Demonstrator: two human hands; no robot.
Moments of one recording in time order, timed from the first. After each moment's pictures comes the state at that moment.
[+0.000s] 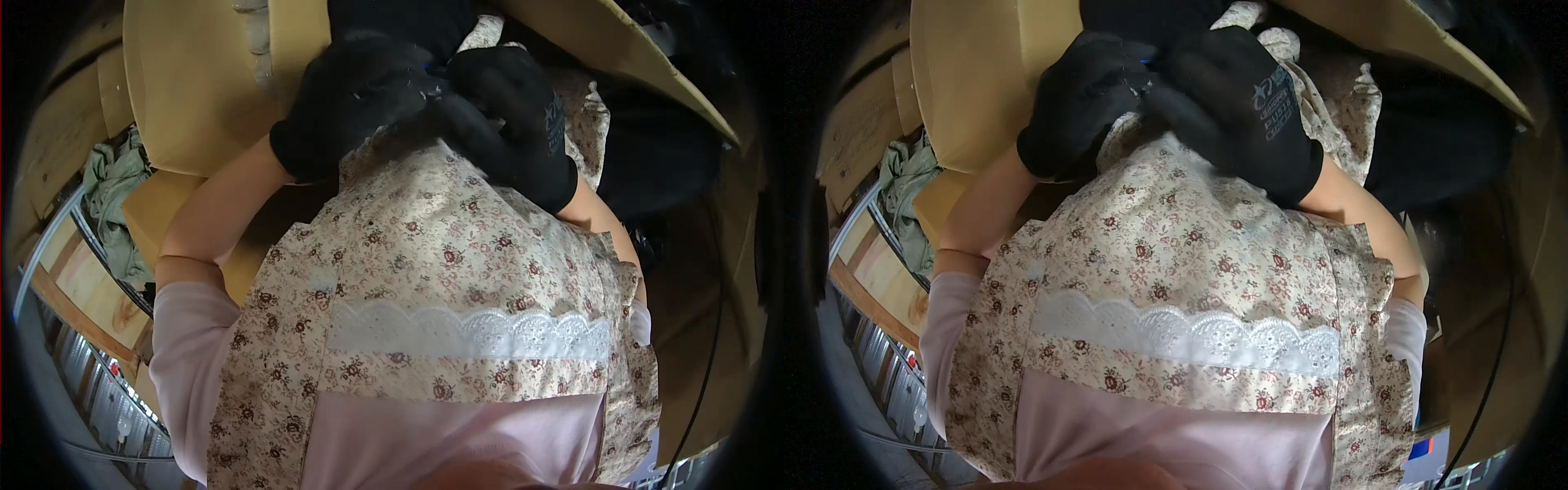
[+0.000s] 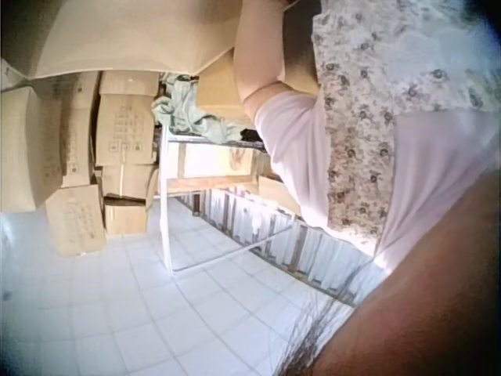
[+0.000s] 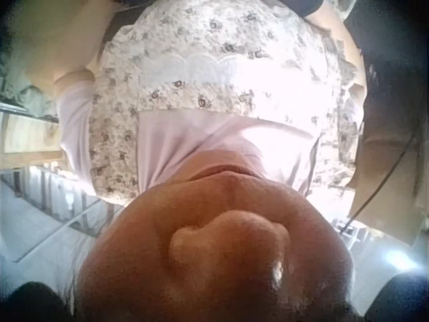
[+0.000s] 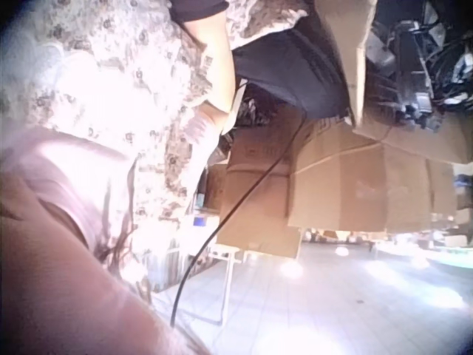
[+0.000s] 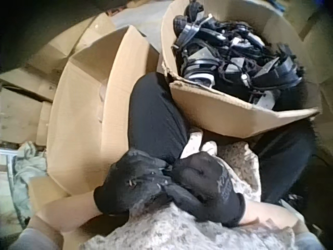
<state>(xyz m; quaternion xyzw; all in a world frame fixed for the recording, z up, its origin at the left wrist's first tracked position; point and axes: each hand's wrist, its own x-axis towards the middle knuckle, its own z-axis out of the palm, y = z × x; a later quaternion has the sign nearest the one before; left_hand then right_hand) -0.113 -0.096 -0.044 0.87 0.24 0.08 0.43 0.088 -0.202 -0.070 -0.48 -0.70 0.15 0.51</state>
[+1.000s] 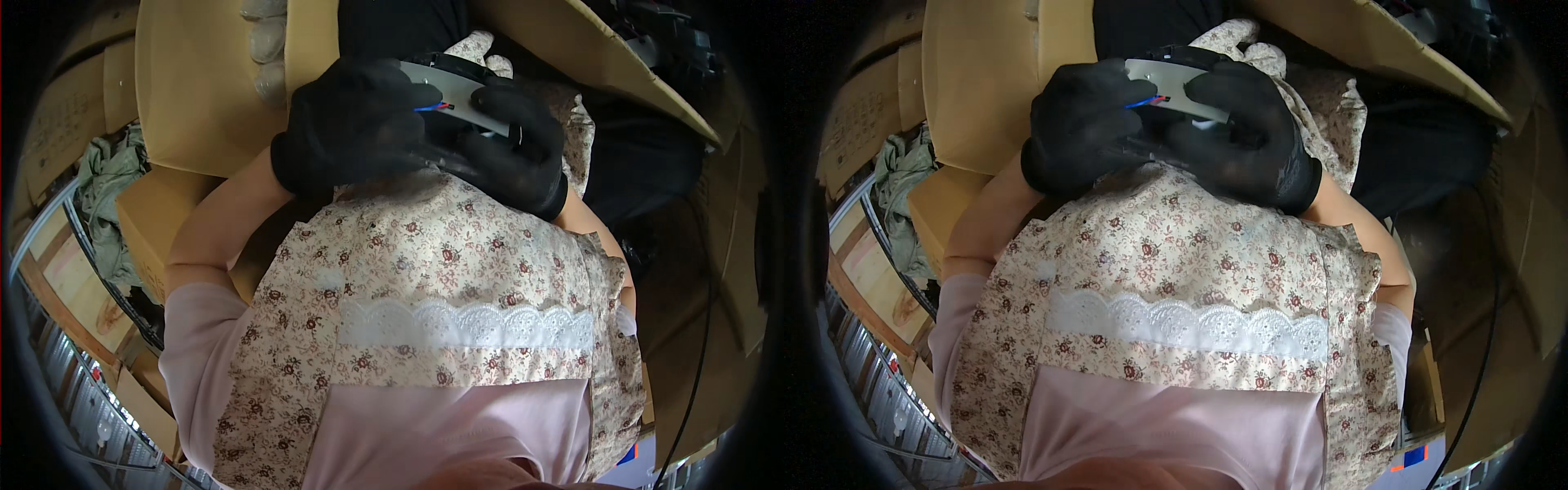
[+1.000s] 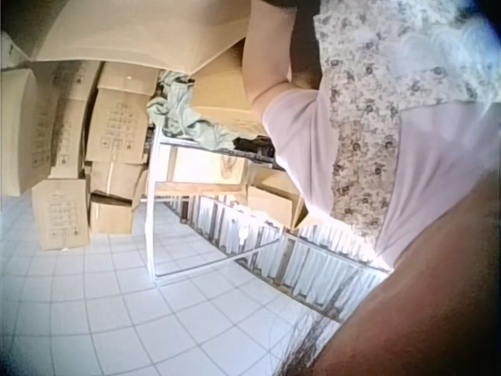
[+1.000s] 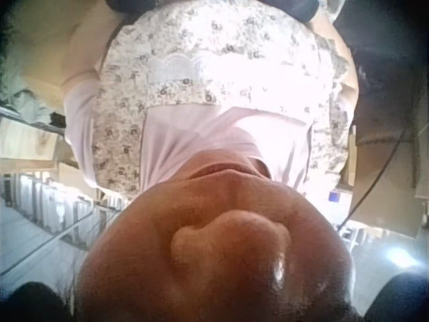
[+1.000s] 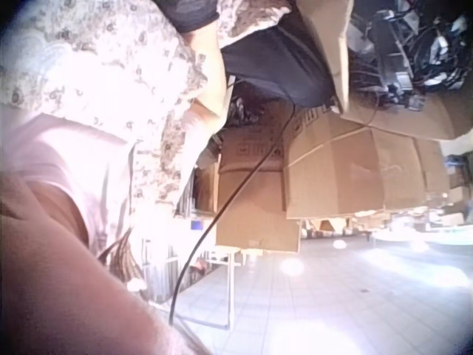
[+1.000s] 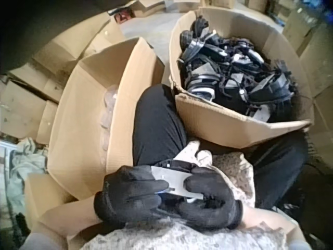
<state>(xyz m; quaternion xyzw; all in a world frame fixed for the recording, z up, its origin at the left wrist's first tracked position) -0.118 -0.105 -0.028 0.96 0.02 0.19 0.19 0.083 -0.231 -0.065 -0.47 -0.71 0.08 0.52</state>
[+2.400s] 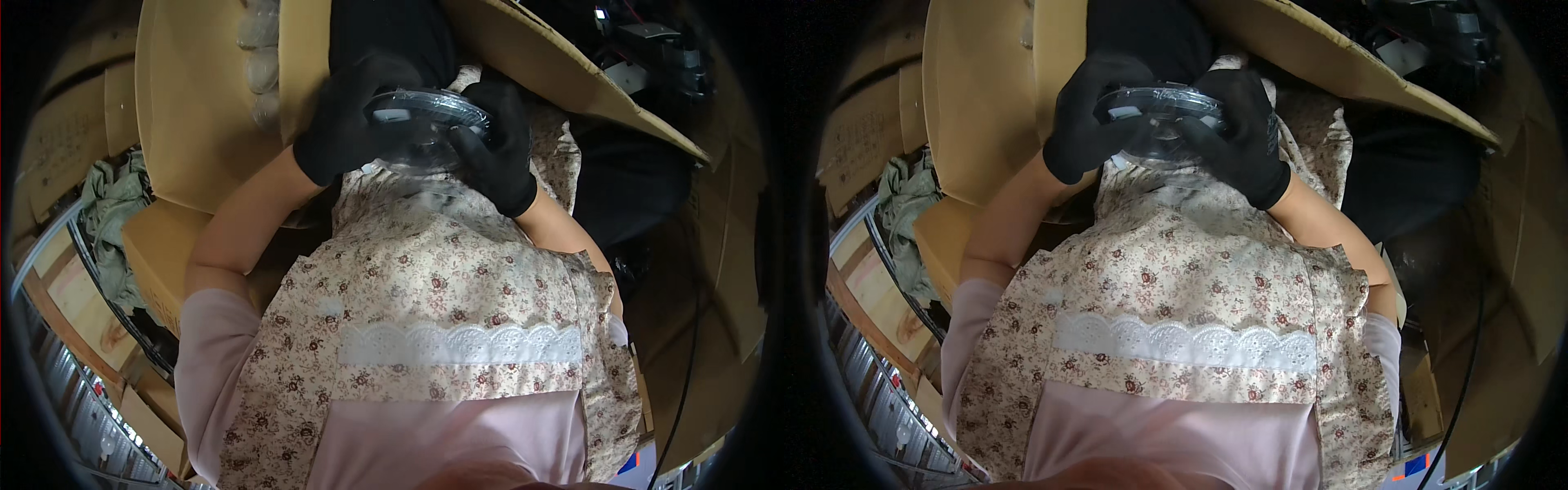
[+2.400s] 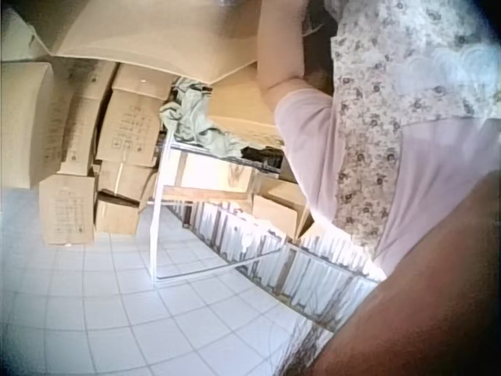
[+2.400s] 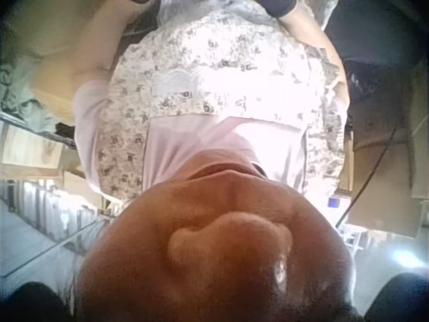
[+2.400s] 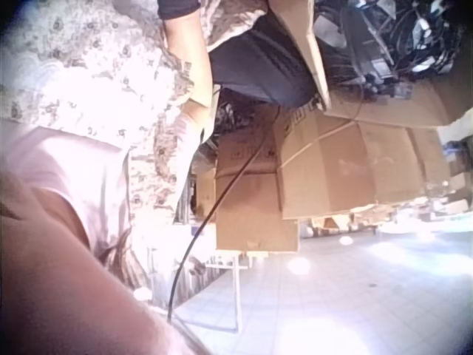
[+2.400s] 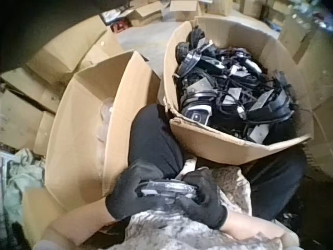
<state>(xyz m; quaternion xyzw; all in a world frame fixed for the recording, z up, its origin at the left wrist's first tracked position) -0.086 -0.073 -0.069 0.83 0.18 0.21 0.48 0.096 -0.200 -0.106 -0.57 -0.56 0.24 0.56</state>
